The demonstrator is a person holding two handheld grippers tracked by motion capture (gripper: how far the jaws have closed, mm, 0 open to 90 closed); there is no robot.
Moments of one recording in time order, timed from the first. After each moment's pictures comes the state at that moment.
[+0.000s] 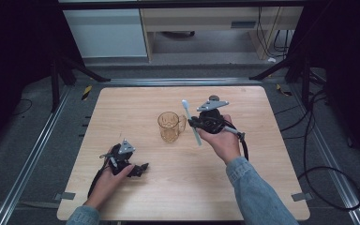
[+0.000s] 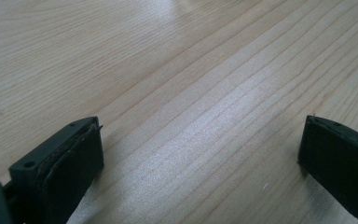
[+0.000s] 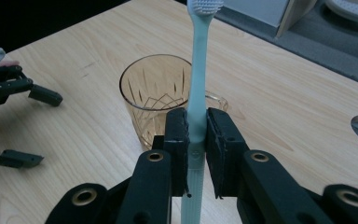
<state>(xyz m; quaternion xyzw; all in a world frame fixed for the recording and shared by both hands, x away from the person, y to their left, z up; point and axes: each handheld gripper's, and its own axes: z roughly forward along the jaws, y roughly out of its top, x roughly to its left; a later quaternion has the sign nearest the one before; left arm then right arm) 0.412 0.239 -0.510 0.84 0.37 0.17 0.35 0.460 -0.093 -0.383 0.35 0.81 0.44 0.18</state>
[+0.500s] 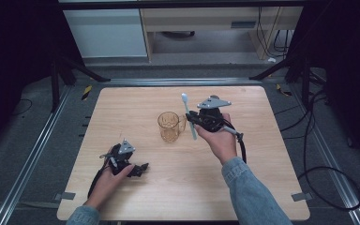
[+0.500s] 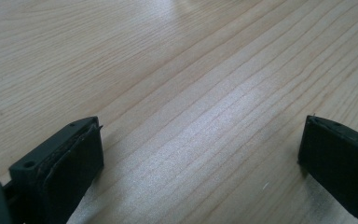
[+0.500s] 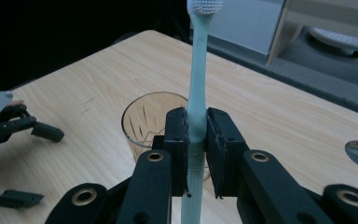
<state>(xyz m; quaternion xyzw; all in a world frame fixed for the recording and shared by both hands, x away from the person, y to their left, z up) 0.412 0.239 -0.510 0.84 0.37 0.17 0.35 0.459 -0.089 -0.376 0.35 0.77 0.49 0.21</state>
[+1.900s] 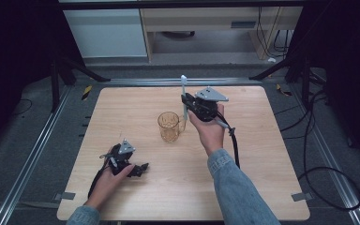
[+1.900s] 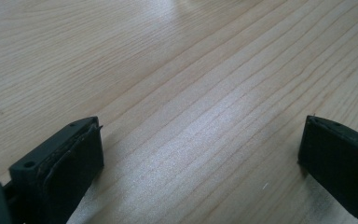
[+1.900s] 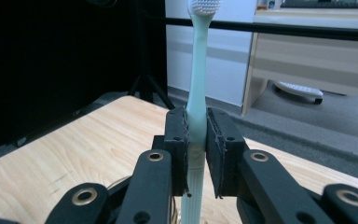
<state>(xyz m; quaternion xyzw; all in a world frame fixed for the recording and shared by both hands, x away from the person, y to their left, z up) 0.412 0.238 -0.511 0.84 0.38 0.17 0.35 0.485 -0.071 -0.367 0.37 0.68 0.57 0.28</state>
